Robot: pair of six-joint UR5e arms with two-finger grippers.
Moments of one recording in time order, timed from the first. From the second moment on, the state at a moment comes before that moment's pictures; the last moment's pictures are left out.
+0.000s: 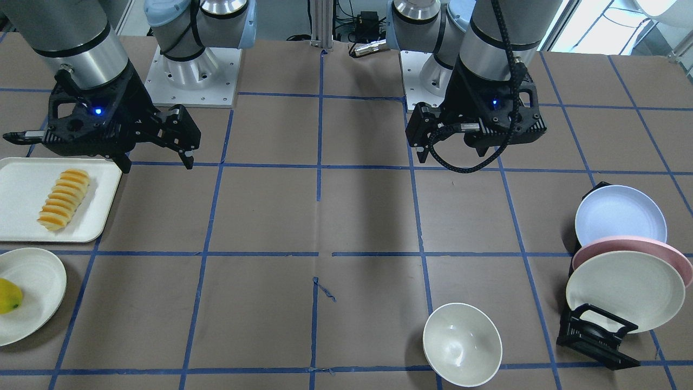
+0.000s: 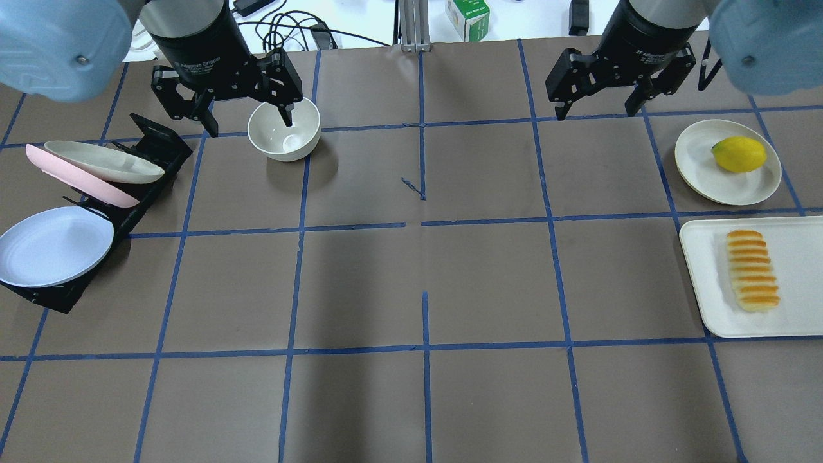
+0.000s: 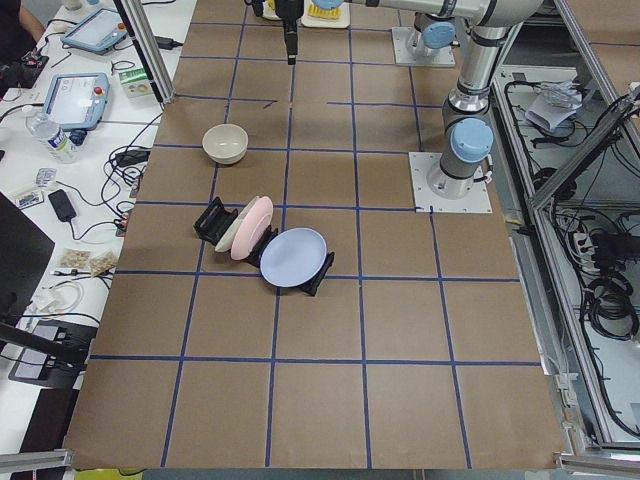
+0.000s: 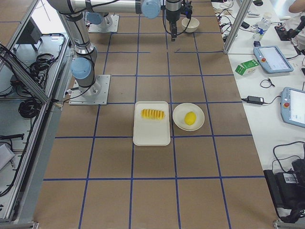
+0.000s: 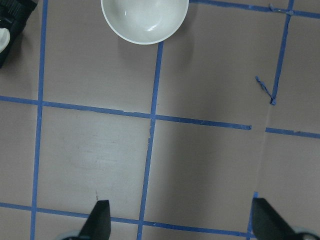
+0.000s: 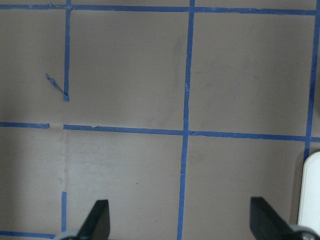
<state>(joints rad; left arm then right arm) -1.66 -1.68 -1.42 -1.59 1.60 -0.22 1.56 -1.50 1.52 -1.67 -1.51 -0.06</state>
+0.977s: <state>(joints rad) -1.66 -1.68 -1.42 -1.60 1.59 -0.22 1.56 -1.51 1.52 -1.68 -1.51 -0.07</state>
